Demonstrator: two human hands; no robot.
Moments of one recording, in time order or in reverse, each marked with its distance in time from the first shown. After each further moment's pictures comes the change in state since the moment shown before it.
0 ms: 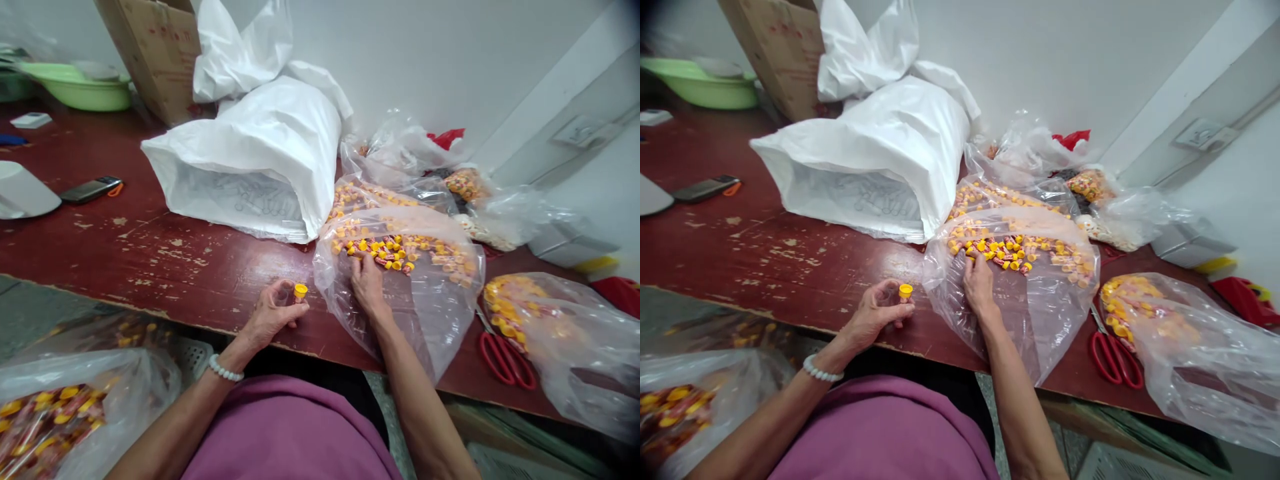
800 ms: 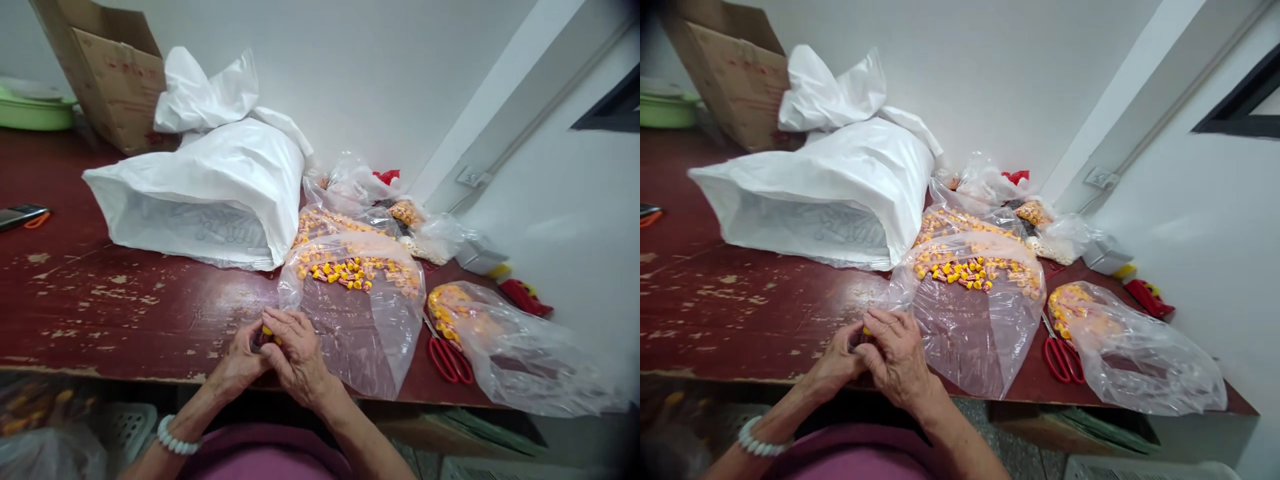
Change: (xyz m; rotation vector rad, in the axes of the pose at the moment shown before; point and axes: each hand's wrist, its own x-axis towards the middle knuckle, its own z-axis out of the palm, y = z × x) left_hand -0.006 0.004 0.012 0.131 -0.183 0.203; right_hand -0.083 -0.084 -0.023 0.370 -0.083 -0.562
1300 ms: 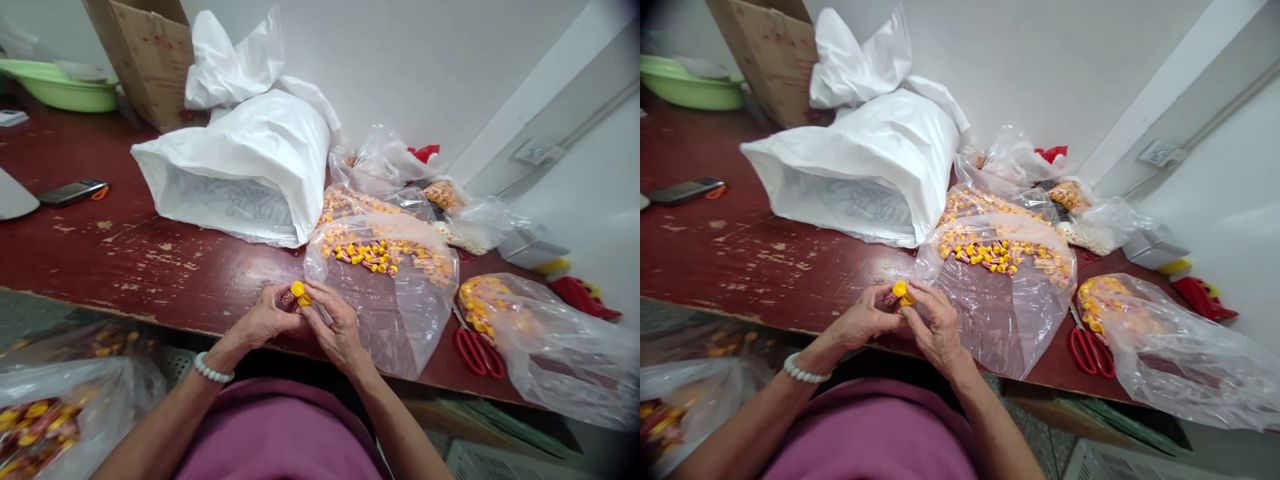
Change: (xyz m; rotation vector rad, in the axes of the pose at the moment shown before) left_hand 0.004 0.016 -0.008 -0.246 -0.140 -0.159; right_hand -0.009 0.006 -0.007 0.143 0.065 0.126
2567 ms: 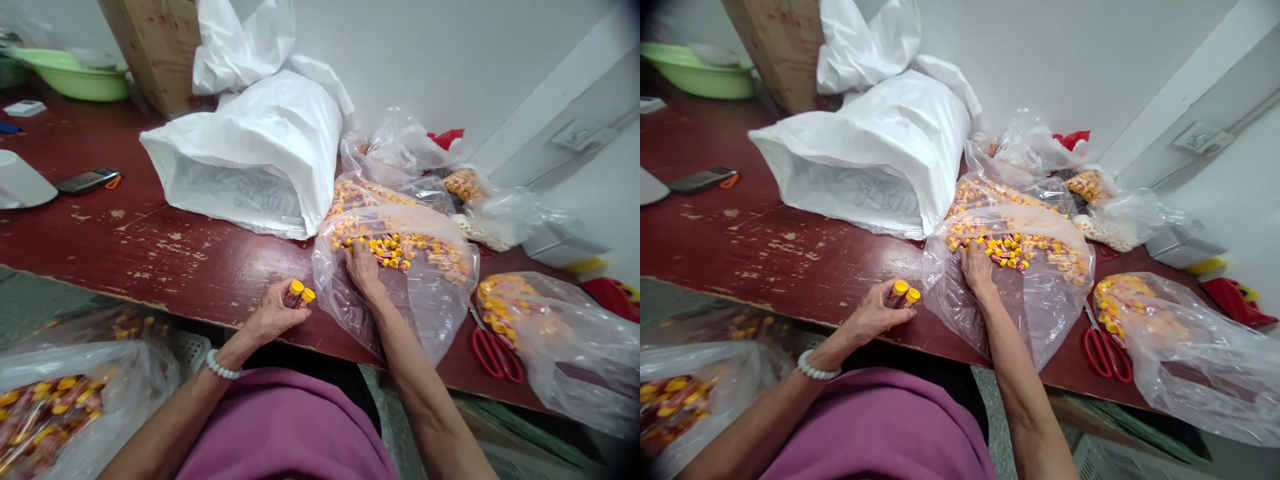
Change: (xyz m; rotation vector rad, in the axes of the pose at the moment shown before) left_hand 0.001 -0.011 -0.001 0.426 0.276 -0.002; right_hand 0.076 0.120 -0.028 -0.559 0.043 0.417
